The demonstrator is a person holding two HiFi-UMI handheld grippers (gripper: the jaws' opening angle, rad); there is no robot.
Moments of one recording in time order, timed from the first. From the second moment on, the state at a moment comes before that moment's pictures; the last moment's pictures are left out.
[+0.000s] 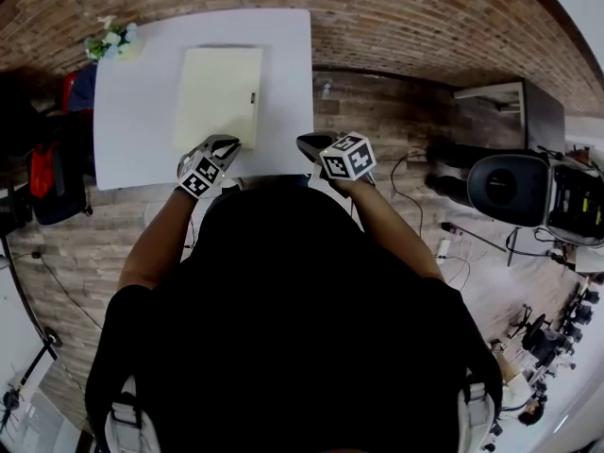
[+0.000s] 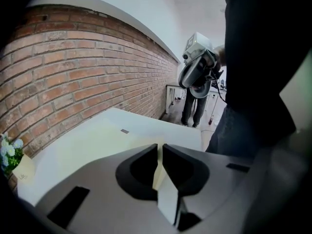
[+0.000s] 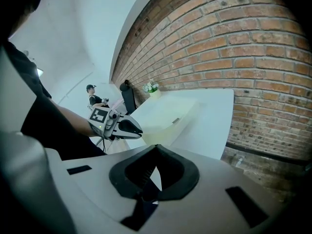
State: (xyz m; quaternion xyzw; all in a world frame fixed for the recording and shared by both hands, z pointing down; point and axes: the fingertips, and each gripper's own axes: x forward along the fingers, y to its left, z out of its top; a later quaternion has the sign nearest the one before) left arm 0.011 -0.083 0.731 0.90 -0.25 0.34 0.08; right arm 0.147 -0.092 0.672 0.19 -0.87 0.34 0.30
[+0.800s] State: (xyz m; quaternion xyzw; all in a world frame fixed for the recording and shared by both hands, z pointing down) left arm 0.008 -0.080 0.702 0.92 -0.26 0.19 0.21; right arm 0.130 -0.095 0.674 0.17 -0.87 0.34 0.30
